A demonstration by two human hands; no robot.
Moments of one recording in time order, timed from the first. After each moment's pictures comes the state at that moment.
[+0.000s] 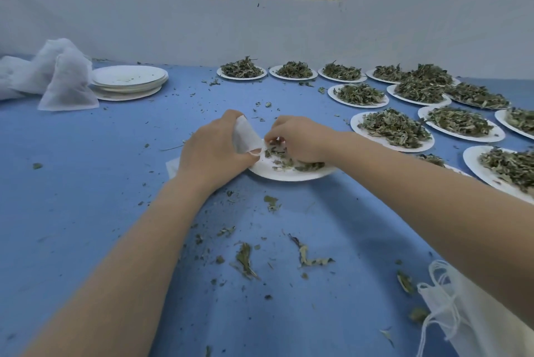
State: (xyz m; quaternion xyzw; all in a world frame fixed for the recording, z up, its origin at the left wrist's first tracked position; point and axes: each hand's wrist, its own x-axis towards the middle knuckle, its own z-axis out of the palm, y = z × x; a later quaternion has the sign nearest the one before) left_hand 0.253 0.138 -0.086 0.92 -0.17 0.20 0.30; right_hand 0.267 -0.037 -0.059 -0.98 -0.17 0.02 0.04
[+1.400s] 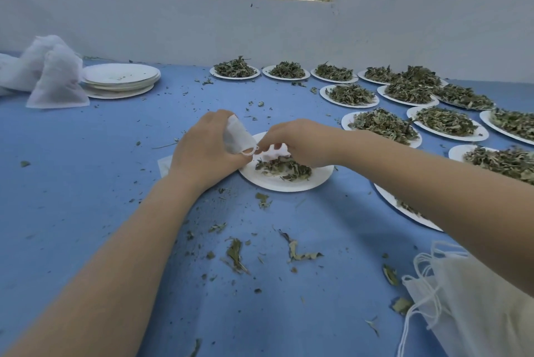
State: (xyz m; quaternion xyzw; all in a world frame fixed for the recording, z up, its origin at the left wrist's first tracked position) left_hand 0.256 0.138 -0.091 0.91 -0.19 0.20 0.31; right_hand 0.238 -0.048 -0.046 -0.97 -0.23 0.05 0.05
